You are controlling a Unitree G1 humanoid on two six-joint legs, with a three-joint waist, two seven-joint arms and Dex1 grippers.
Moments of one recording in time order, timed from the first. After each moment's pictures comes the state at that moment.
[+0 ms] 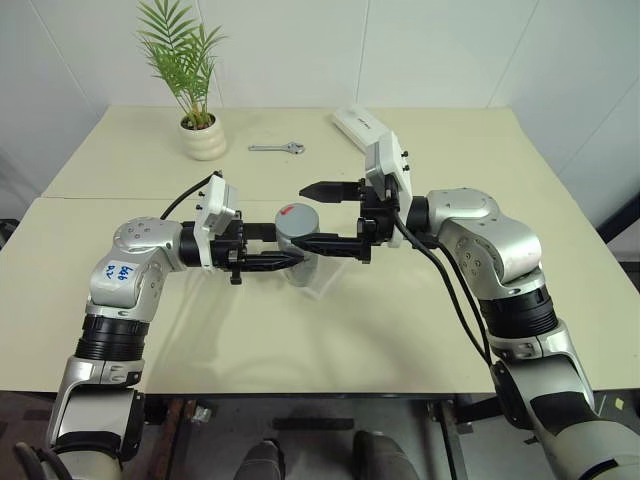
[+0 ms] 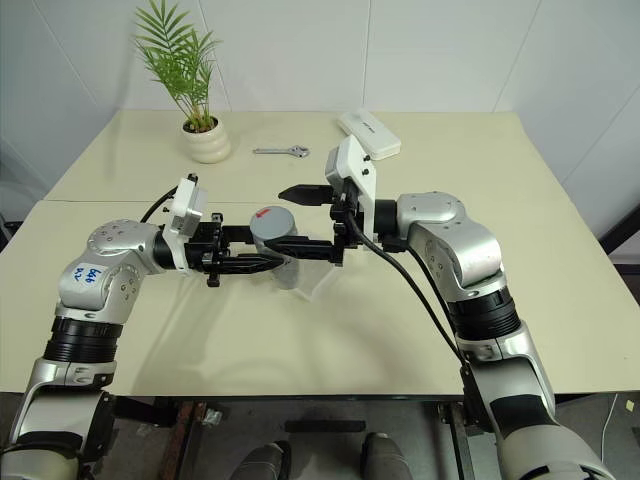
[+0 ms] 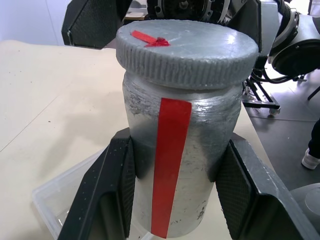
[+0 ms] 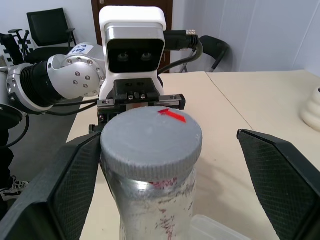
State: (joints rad) left arm -0.73 0.60 0.02 0.12 -0.48 0.40 -1.26; right arm -0.95 -0.41 0.14 0.00 0.50 0.58 1.06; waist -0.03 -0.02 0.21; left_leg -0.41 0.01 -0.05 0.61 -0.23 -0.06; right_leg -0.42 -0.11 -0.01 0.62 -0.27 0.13
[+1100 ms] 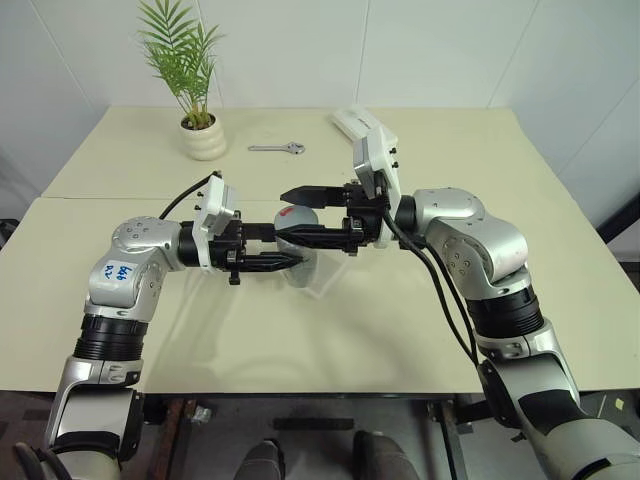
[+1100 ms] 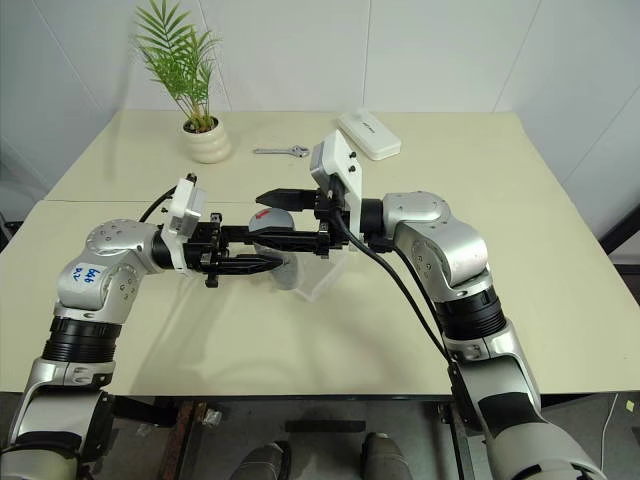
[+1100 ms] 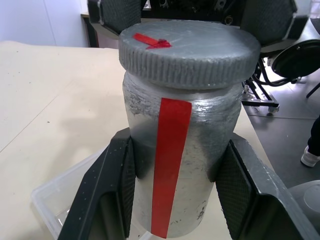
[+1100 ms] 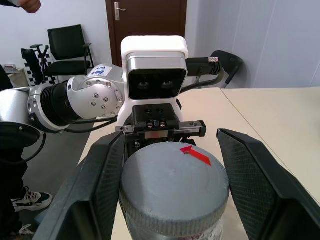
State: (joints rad) left arm -0.73 0.61 0.02 0.13 -0.48 0.39 -1.27; right arm -0.97 -0.35 0.15 -0.01 0.53 0.59 1.05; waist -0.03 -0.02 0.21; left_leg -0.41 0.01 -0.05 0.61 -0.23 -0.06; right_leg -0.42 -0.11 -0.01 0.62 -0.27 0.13
